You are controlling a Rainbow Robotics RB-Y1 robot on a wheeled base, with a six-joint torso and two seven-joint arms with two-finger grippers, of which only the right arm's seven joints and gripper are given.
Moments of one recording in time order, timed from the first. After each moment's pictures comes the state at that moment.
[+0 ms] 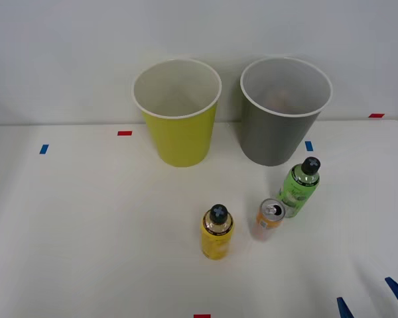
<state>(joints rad) 0.72 -0.18 -0.20 -1.47 0.50 -1.23 0.83</state>
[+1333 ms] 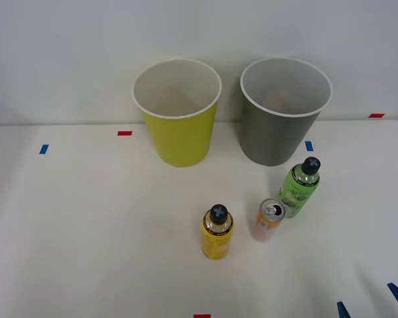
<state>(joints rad) 0.74 -0.16 -0.20 -1.47 0.49 -1.23 0.87</state>
